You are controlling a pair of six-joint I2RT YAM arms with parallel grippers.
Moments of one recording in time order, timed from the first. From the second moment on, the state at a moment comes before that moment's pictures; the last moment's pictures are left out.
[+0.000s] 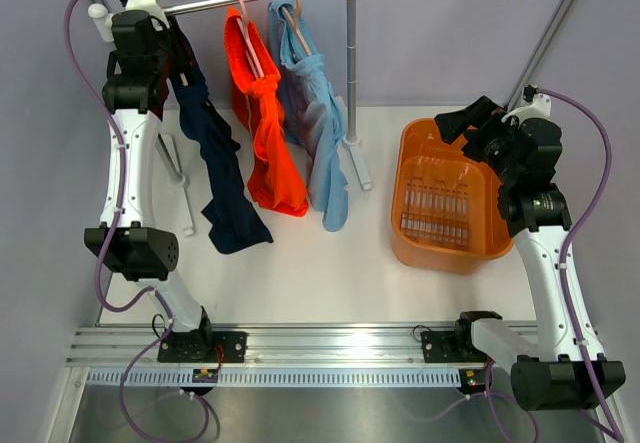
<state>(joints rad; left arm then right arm) 0.02 1.78 2.17 -0.61 -0.06 -0.15 0.02 1.03 1.19 -0.28 -0.20 0.60</state>
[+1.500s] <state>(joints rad) -0.15 1.67 2.05 -0.56 -0.36 -0.05 0.02 1.05 1.19 -0.26 -0.23 0.60</state>
